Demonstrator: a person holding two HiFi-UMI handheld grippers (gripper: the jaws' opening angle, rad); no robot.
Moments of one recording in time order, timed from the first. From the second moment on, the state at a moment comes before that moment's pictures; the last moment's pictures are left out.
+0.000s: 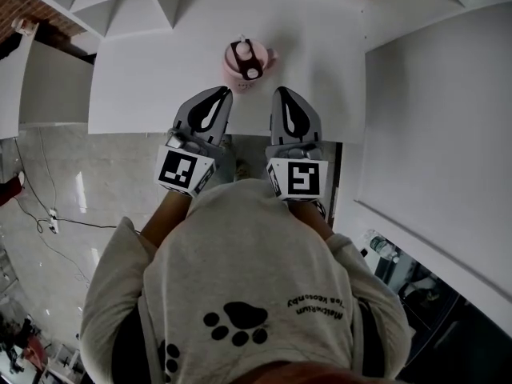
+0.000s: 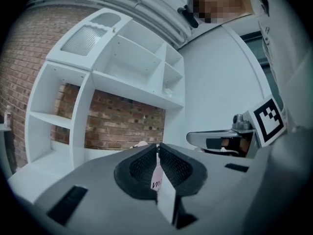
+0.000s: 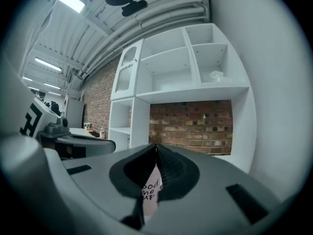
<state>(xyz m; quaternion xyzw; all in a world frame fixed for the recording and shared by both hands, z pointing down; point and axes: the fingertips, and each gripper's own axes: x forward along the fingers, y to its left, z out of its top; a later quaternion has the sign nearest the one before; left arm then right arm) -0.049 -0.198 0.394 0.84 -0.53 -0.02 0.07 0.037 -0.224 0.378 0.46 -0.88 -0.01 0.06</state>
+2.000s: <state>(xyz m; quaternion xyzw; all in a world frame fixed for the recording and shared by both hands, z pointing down) -0.026 -0.268 0.538 0.92 -0.37 0.11 0.08 0.028 -0.326 0.496 0.44 -0.88 0.03 0.15</state>
